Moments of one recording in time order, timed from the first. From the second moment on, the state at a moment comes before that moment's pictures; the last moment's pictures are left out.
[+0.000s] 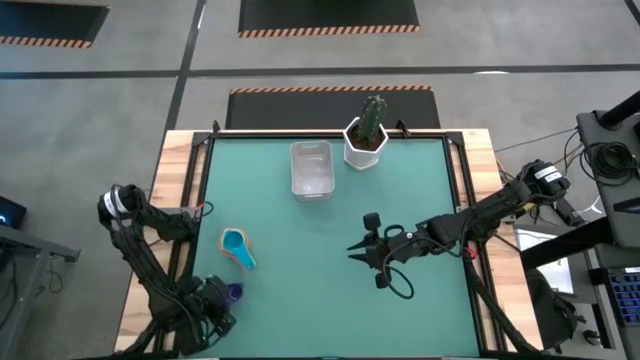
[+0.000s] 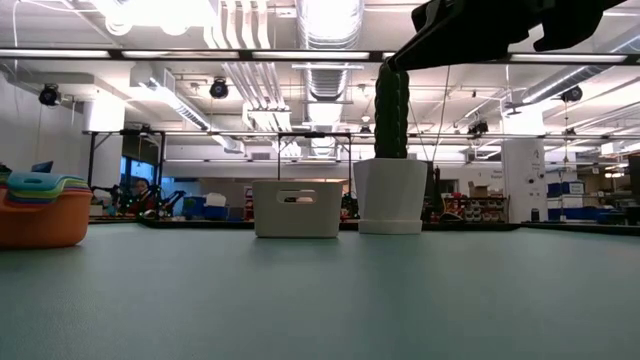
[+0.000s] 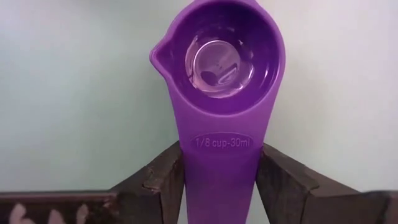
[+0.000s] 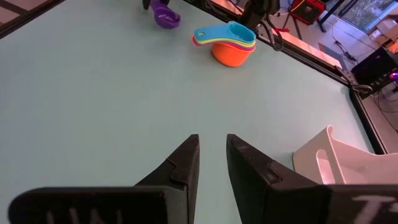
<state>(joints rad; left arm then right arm) -1.14 1.64 0.93 -0.80 -0.27 -2.03 0.39 1.39 0.79 0.12 0.31 -0.24</state>
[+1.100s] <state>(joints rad) -0.84 1.64 1.22 -1.51 -0.36 -2.21 0.39 1.39 0.79 0.12 0.31 -0.24</state>
